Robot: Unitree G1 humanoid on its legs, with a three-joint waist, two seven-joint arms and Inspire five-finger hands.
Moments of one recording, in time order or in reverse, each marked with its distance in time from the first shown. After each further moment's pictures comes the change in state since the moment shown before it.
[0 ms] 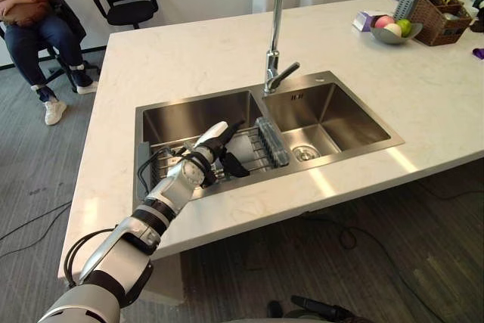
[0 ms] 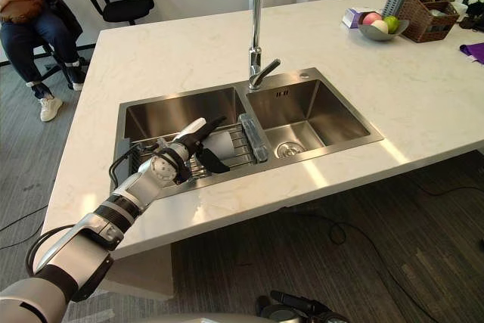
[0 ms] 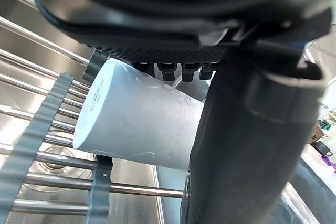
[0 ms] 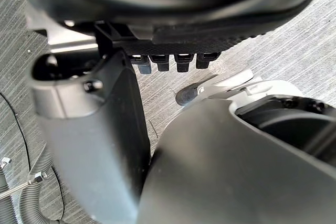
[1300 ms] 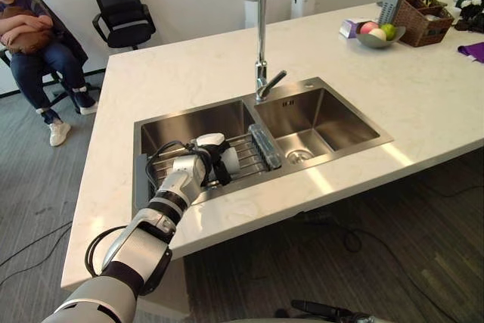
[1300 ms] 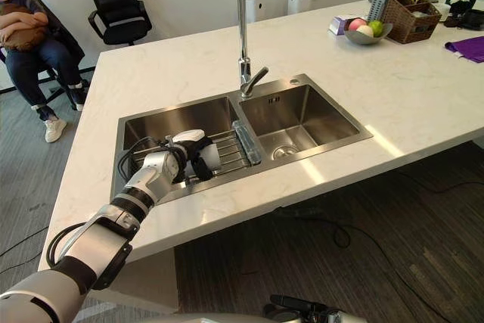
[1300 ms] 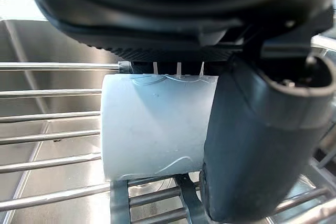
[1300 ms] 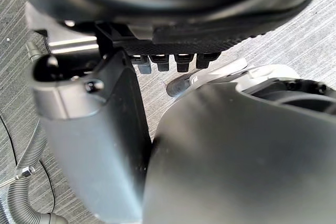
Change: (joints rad) left arm -0.071 -0.120 0.126 0.239 0.586 0.066 -0.247; right arm -0.051 -0.030 0.031 0.002 -0.015 0.141 0.021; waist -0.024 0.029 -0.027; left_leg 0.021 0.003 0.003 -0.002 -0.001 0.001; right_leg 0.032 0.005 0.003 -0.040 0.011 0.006
